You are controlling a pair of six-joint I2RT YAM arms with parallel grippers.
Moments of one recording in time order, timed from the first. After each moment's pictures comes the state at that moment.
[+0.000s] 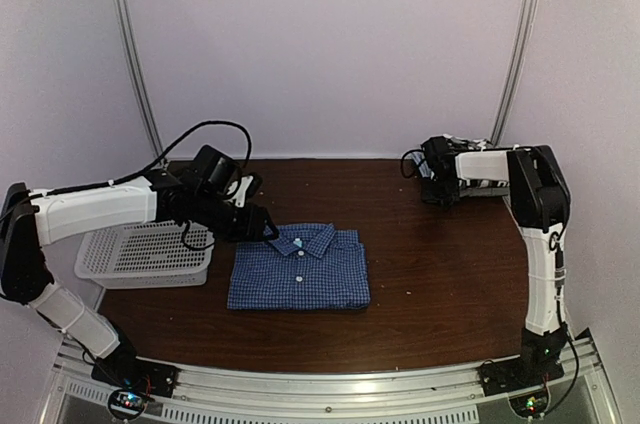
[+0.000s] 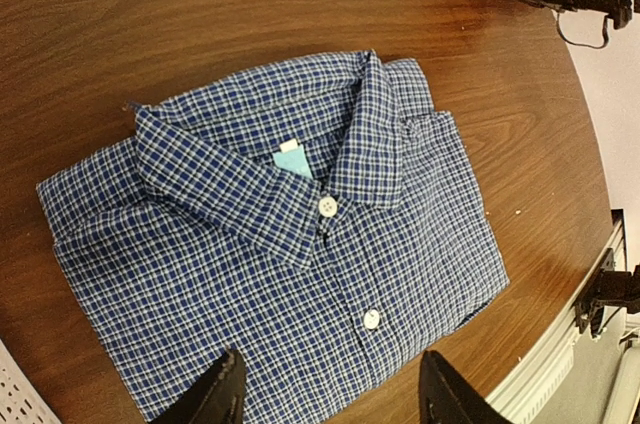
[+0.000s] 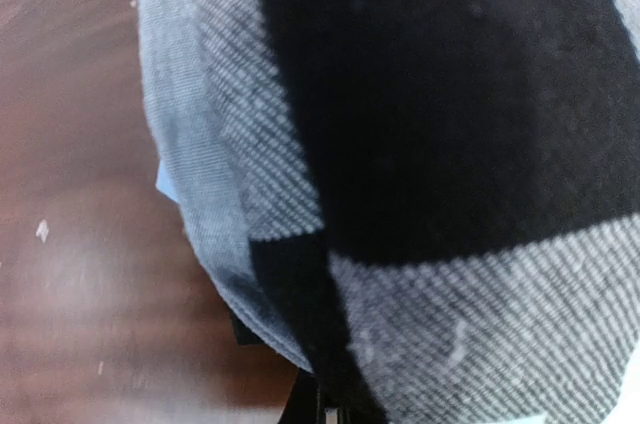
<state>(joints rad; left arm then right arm) -0.68 1.48 1.07 -0.46 0.23 -0.50 0.25 2.25 1.67 -0.46 0.32 0.35</state>
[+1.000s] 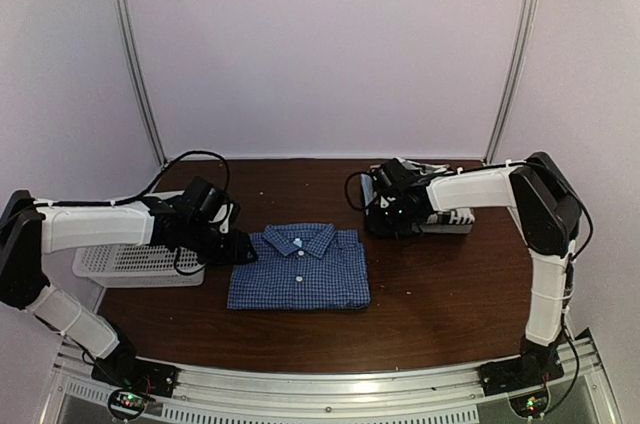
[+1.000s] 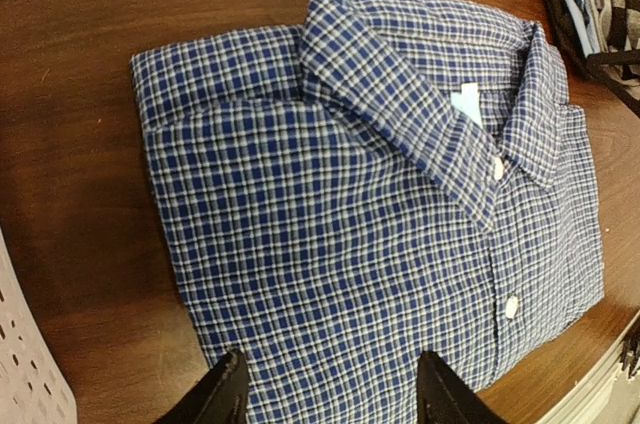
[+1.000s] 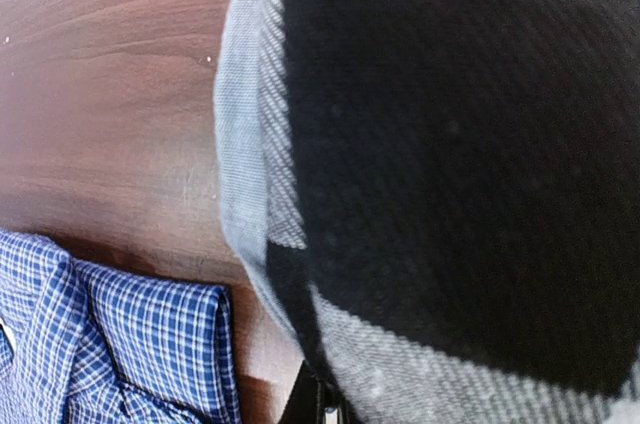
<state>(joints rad) -0.63 1.44 0.85 -0.38 0.12 -0.59 0.63 2.01 1.36 -0.36 0.07 0.61</state>
